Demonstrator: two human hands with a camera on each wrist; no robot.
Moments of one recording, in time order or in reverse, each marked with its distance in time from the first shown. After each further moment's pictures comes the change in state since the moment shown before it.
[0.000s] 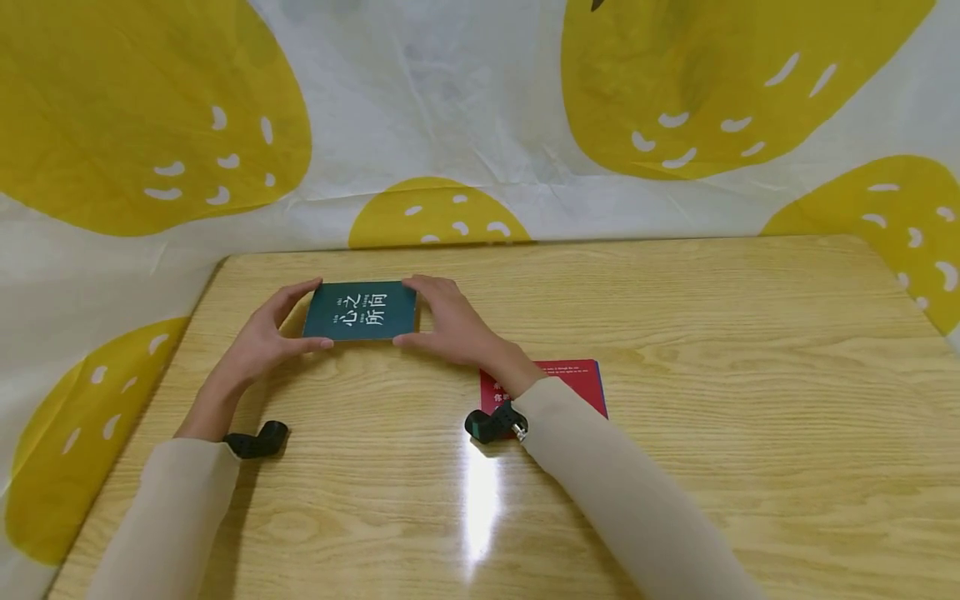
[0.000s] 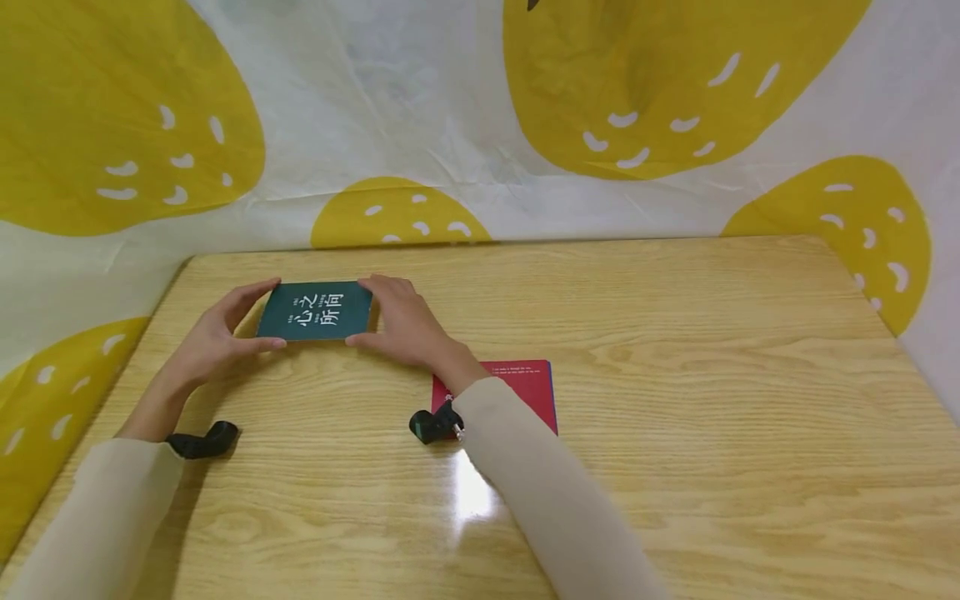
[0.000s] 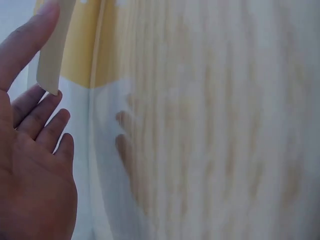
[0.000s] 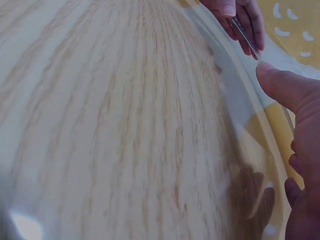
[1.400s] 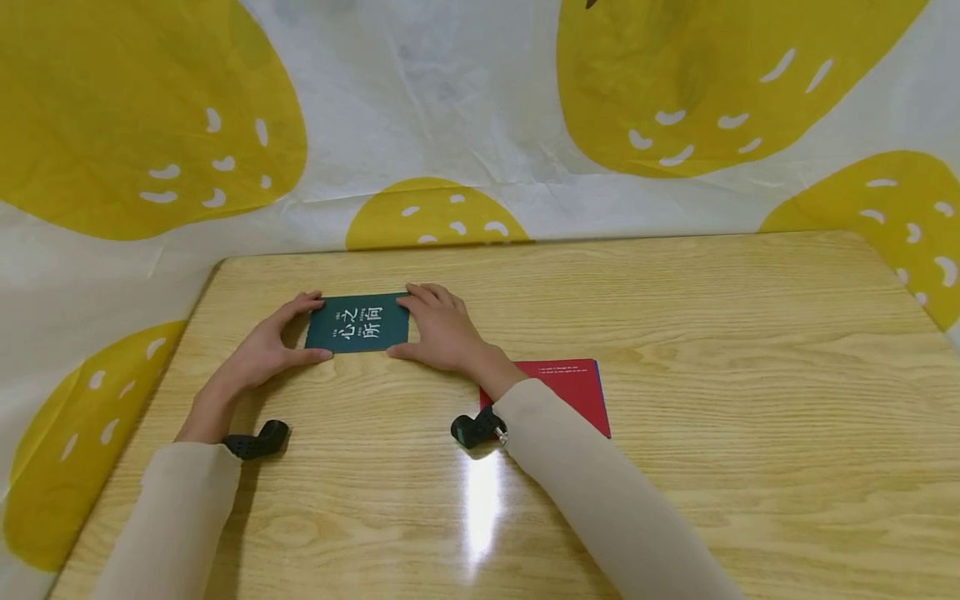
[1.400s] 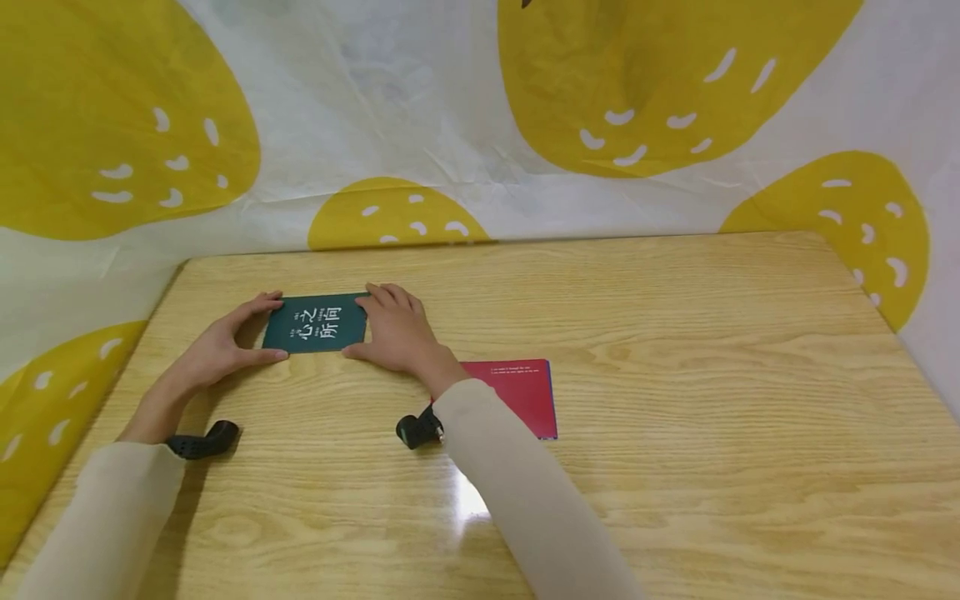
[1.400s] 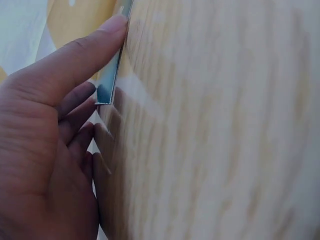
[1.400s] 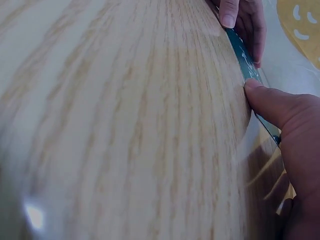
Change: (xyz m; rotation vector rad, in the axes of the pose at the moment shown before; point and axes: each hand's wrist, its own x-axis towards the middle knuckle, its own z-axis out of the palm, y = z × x) left_hand -0.004 -0.026 -0.005 0.190 -0.085 -0.050; right_hand 0.007 -0.009 0.021 -0.323 -0.138 0.124
